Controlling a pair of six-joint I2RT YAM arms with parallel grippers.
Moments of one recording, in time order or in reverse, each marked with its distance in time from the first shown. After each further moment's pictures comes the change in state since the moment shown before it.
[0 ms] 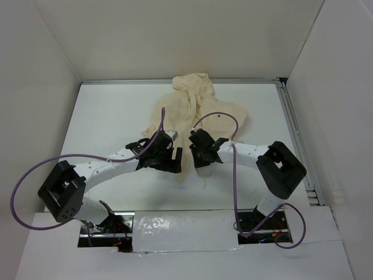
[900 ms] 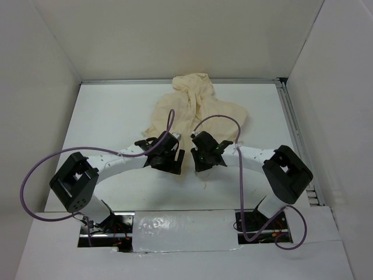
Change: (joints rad) left arm -0.017 0.130 0.072 -0.056 -0.047 0.027; right arm -0.001 -0.073 -0.061 -0.005 -0.079 -0.053
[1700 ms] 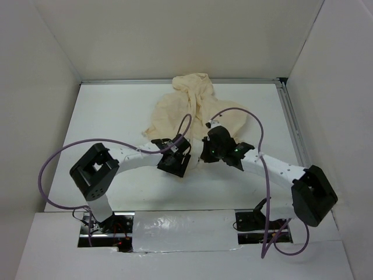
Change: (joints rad) left arm -0.066 0.168 0.113 -0.071 -0.085 0.024; right arm -0.066 -0.247 -0.085 0.070 0.039 0.076
